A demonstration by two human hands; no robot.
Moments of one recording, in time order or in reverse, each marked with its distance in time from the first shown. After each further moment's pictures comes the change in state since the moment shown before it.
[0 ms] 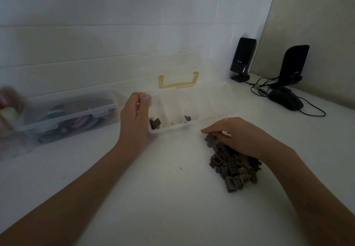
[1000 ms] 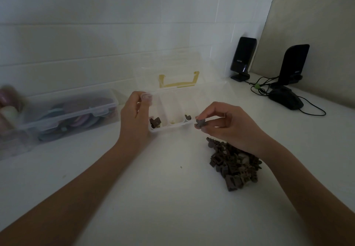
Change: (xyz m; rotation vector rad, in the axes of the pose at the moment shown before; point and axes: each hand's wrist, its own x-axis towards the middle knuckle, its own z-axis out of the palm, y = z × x) left_hand 0.000 -0.002 0.000 0.009 -0.006 -0.006; right_hand 0.001 -0.023 -0.002 0.860 0.202 -0.170
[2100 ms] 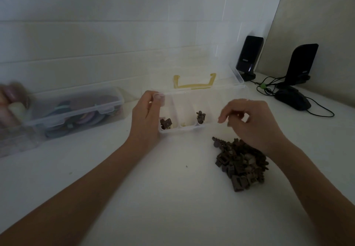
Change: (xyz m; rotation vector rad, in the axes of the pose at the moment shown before) left_hand -0.003 -0.001 0.006 -0.082 -0.067 -0.005; right_hand -0.004 -0.008 -0.010 -0.573 0.244 -0.147
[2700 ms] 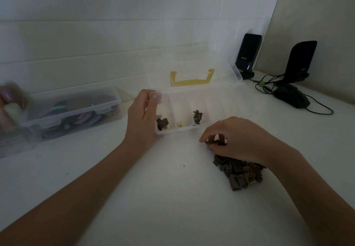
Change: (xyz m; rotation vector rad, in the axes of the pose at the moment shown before) left_hand -0.003 0.002 -0.003 0.001 -0.032 0.030; right_hand -0.005 0.001 0.013 -0.343 -0.537 -0.025
